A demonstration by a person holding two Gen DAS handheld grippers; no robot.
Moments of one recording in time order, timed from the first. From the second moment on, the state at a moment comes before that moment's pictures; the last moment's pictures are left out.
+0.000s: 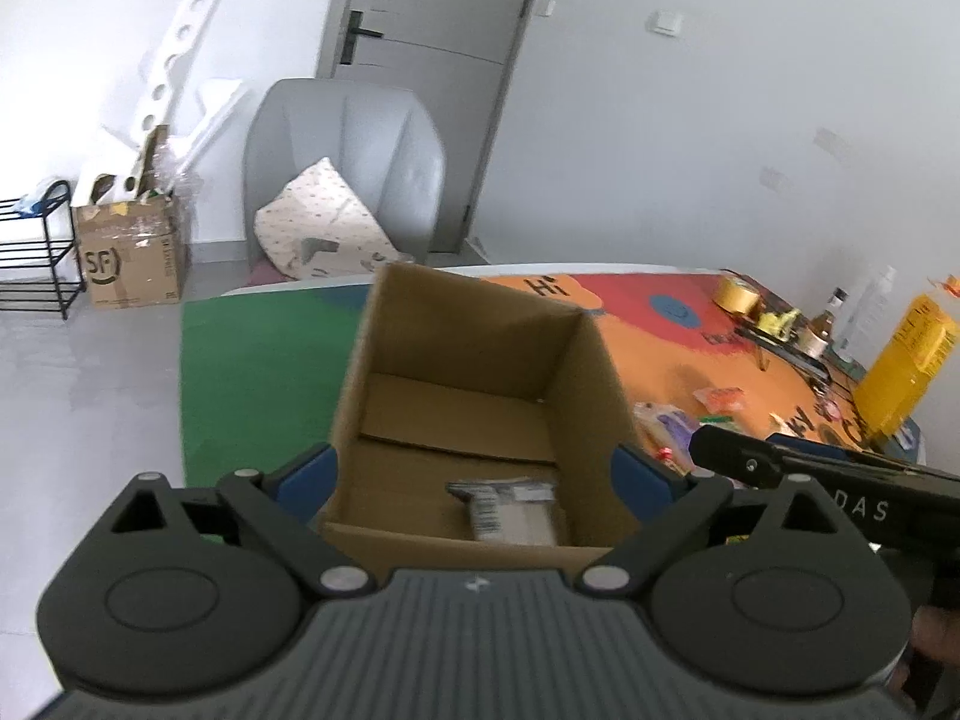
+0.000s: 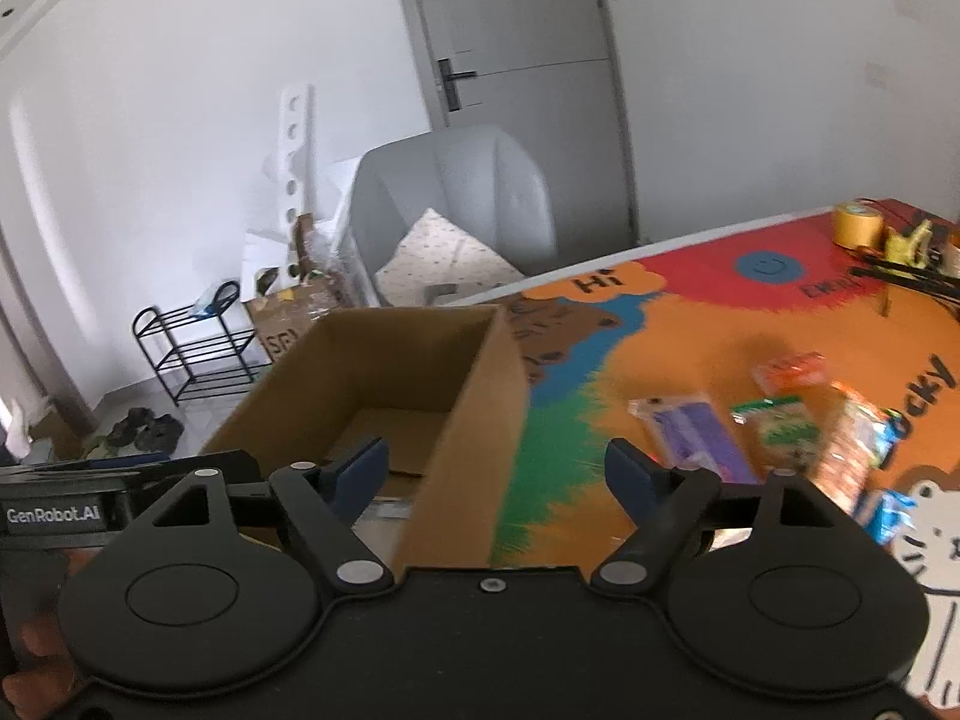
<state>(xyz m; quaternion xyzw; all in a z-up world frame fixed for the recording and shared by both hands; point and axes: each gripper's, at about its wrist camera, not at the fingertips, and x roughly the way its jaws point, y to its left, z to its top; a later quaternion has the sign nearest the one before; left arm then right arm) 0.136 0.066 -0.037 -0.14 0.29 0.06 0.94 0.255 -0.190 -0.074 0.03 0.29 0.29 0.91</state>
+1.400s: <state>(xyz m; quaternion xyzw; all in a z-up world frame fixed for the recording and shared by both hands) 0.153 -0.057 -0.047 -0.08 0.30 -0.04 0.95 0.251 -0.337 -0.117 0.09 0.32 0.20 0.92</state>
